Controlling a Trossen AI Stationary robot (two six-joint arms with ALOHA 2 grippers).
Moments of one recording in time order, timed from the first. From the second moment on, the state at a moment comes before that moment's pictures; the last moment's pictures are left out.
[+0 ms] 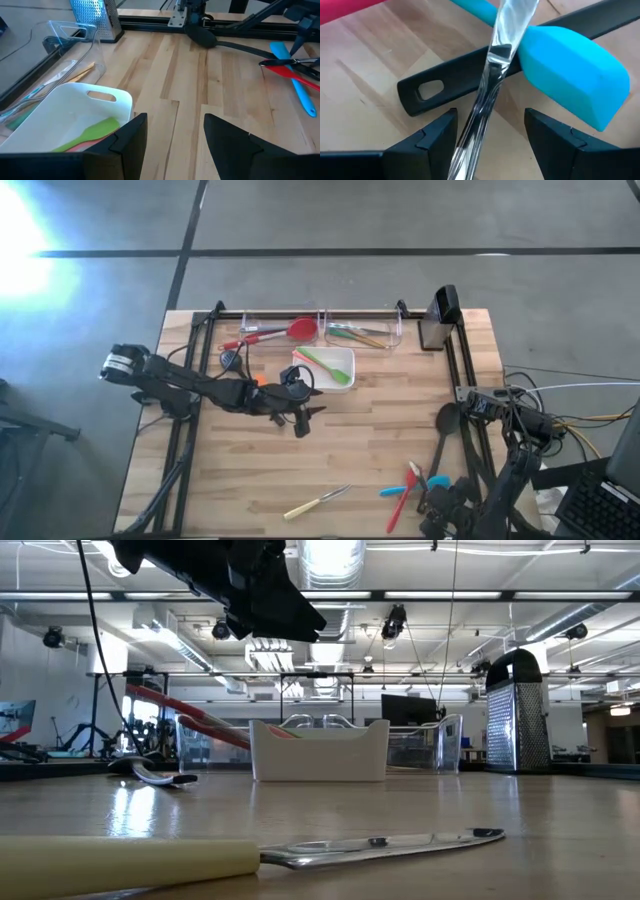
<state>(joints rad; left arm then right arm) -0.16 1.43 0.86 0.16 -0.36 -0.15 1.19 2.00 1.30 -1.07 0.20 2.03</state>
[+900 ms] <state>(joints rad) -0.16 1.43 0.86 0.16 -0.36 -0.13 1.19 1.94 1.23 -1.04 0.18 2.04</state>
